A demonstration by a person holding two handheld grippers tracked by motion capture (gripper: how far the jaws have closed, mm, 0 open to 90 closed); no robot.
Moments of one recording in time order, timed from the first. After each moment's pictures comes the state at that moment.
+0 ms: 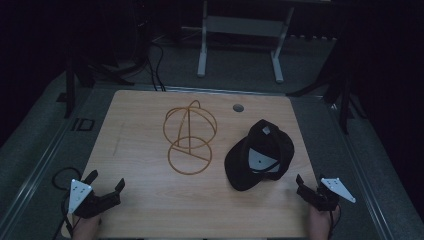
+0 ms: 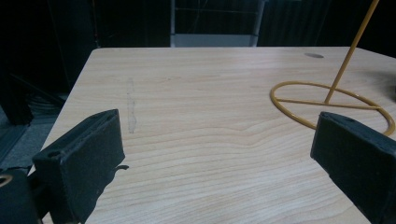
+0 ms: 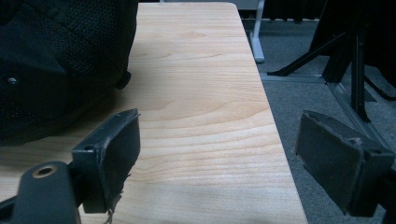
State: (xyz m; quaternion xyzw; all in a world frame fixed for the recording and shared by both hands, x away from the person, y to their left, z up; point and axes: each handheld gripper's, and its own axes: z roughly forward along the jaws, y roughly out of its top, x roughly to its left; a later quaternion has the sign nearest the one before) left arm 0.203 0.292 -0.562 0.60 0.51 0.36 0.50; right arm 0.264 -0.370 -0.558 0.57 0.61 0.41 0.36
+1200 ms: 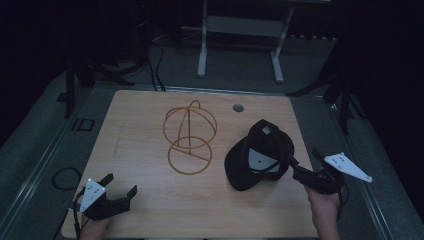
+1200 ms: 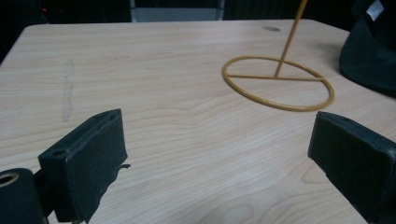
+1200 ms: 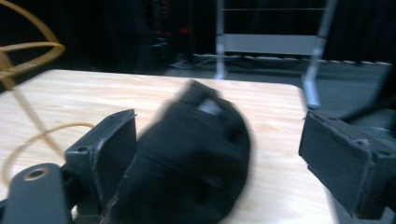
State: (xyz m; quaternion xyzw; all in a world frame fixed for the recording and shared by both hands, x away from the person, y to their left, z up) left arm 0.202 0.267 -0.558 0.66 0.47 0.30 0.50; right arm 0.260 -0.313 -0.425 0.48 0.64 0.50 0.32
